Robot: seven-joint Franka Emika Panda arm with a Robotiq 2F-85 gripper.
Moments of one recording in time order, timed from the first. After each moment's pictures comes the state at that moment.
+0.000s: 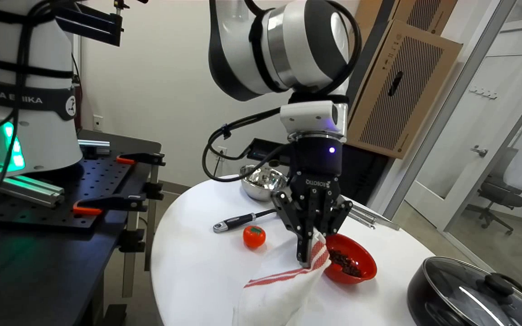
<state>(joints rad) -0.18 0.32 -0.27 -2.36 -1.25 2.67 2.20</state>
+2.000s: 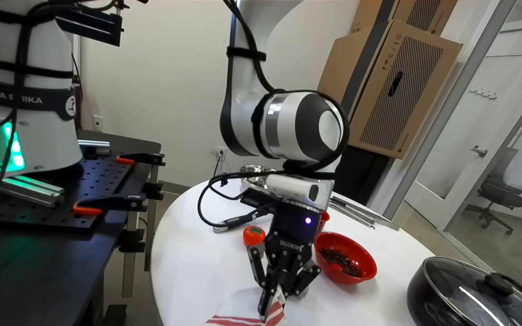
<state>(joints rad) -0.20 0.64 -0.22 -2.19 -1.04 2.60 2.19</state>
